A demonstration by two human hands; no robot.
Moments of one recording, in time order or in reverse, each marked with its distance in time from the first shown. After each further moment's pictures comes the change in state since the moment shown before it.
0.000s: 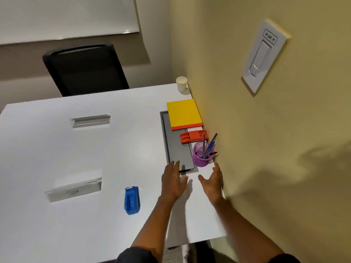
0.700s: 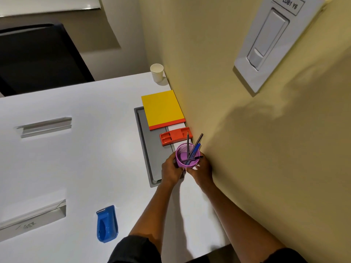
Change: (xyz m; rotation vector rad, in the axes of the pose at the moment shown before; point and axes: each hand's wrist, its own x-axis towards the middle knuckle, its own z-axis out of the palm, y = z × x) left_hand 0.109 0.038 0.048 -0.440 -0.067 -0.033; right_hand 0.093 -0.011 0.010 -0.025 -0.163 -0.086
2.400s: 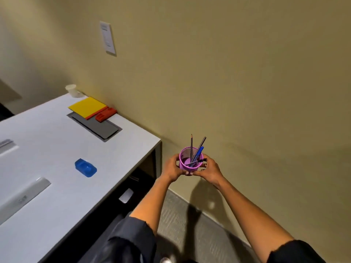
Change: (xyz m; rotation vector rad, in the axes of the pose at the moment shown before) left_hand -0.509 -0.051 -0.017 0.166 -0.727 0.476; right_hand -0.614 0.134 -0.036 0.196 0.513 0.141
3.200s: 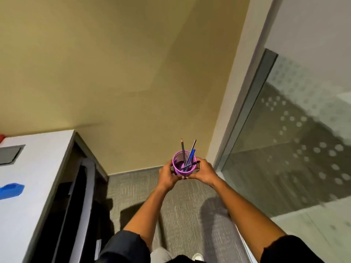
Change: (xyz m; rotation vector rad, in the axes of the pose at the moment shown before) left_hand -0.394 -0.034 0.141 0.060 -0.609 0.247; right_hand -0.501 0.110 0.045 0.200 0.525 0.325
